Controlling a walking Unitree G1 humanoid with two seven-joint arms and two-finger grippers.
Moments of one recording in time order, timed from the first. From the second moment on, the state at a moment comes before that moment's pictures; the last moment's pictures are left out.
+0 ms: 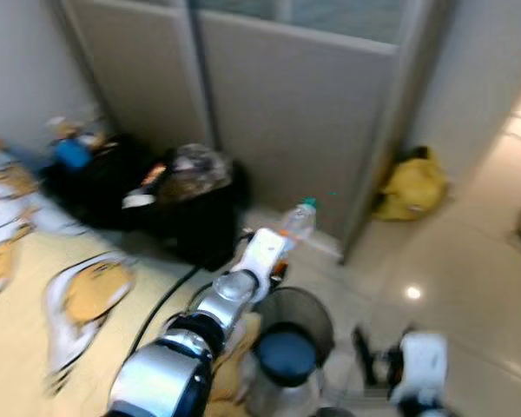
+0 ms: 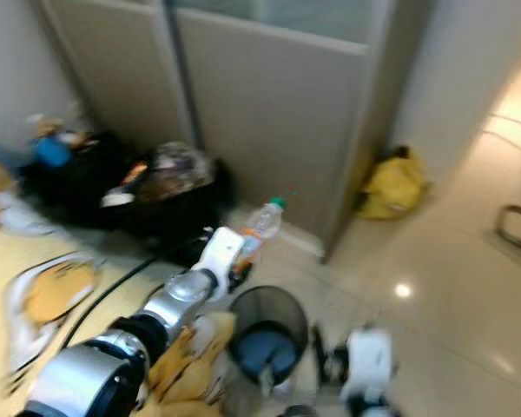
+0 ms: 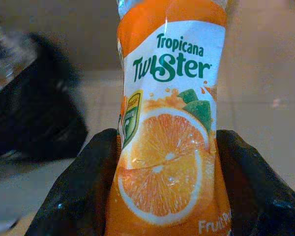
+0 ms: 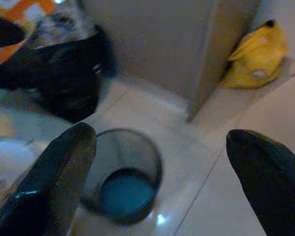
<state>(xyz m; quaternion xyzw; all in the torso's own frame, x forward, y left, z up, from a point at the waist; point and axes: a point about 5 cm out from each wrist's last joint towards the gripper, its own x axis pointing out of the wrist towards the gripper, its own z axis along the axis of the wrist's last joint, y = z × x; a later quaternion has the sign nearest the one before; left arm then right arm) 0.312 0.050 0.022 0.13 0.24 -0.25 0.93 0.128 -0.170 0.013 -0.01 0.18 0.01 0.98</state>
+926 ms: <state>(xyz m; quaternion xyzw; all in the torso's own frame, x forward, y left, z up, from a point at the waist) 0.323 0.049 0.032 0.22 0.23 -0.16 0.93 0.034 -0.126 0.063 -0.01 0.23 0.05 0.97</state>
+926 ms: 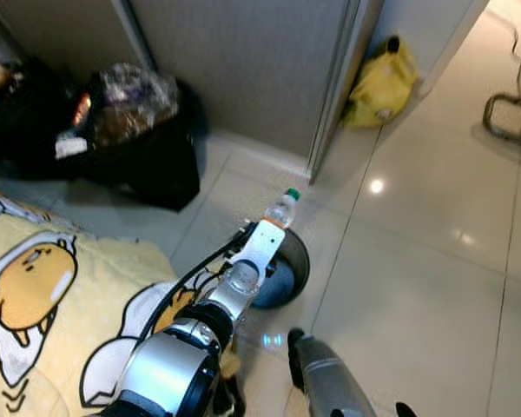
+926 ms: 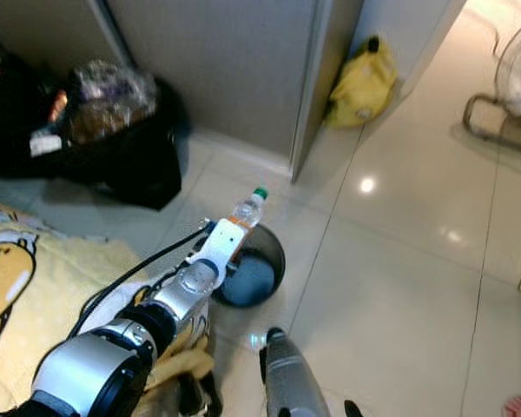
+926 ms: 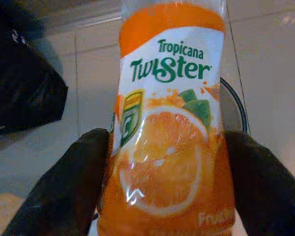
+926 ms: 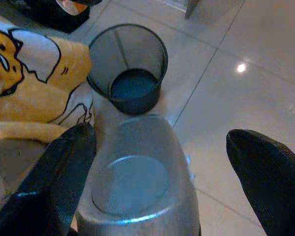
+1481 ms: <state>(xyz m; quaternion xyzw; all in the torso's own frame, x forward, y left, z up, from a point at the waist) 0.328 0.058 0.038 0.13 0.20 -0.15 0.96 0.078 -0.146 0.068 -0.03 0.17 0.03 0.99</state>
